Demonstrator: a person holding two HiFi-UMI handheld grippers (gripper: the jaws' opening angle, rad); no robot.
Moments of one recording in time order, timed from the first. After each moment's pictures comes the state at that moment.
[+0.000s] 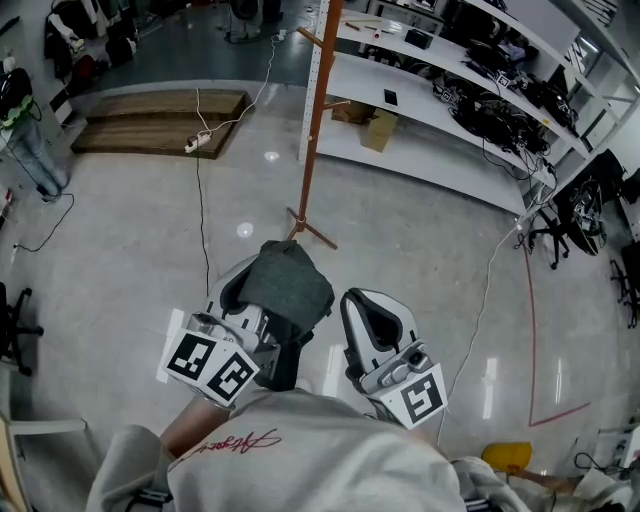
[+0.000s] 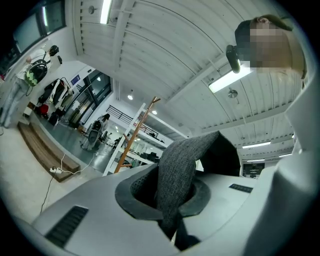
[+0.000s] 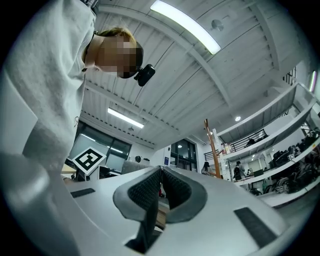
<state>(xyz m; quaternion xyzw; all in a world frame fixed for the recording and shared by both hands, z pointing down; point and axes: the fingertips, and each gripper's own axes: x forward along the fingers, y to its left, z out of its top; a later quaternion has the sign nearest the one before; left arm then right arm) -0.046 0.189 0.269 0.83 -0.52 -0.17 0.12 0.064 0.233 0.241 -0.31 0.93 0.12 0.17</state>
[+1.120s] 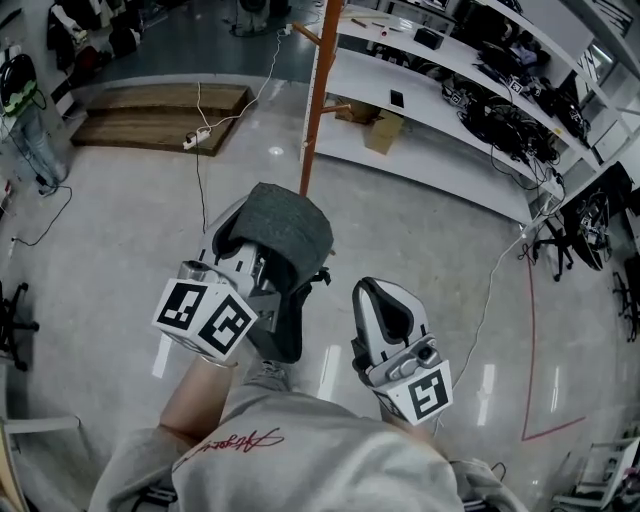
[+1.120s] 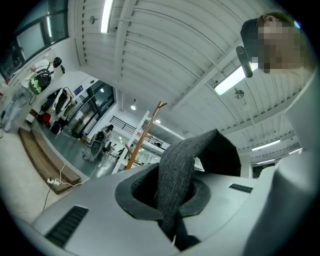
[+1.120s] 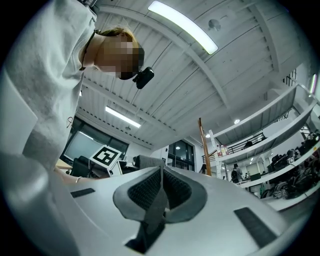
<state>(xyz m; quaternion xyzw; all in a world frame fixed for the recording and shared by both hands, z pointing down) -0.052 0.069 0.228 0.81 -0.55 -0.21 0.08 0.092 0.151 0.238 -0.31 0.92 0.13 0.17</state>
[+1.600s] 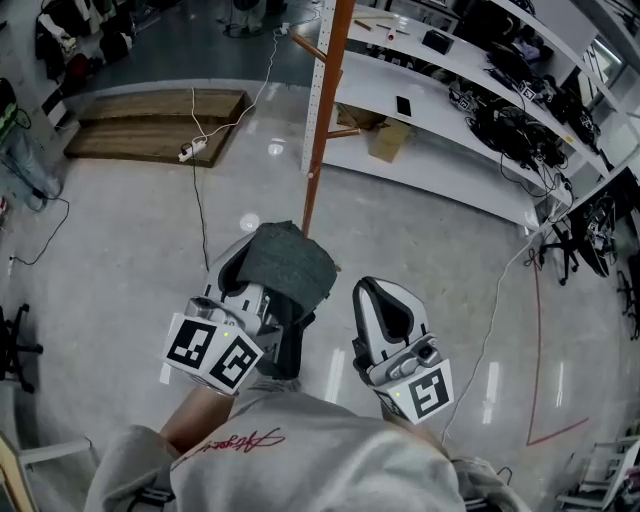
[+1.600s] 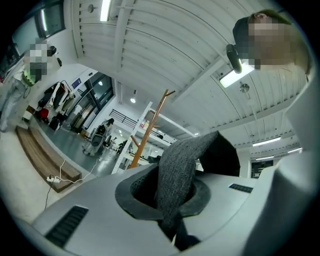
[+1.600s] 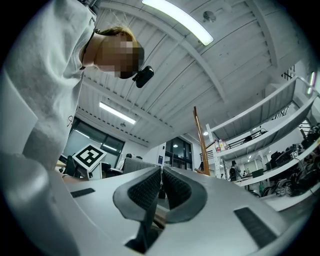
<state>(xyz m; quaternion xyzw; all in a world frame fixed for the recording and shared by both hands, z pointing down) -0.078 -0.014 0.260 0.82 -0.54 -0.17 0.10 0.050 0.034 0.244 -0.33 0.92 0.12 0.17</state>
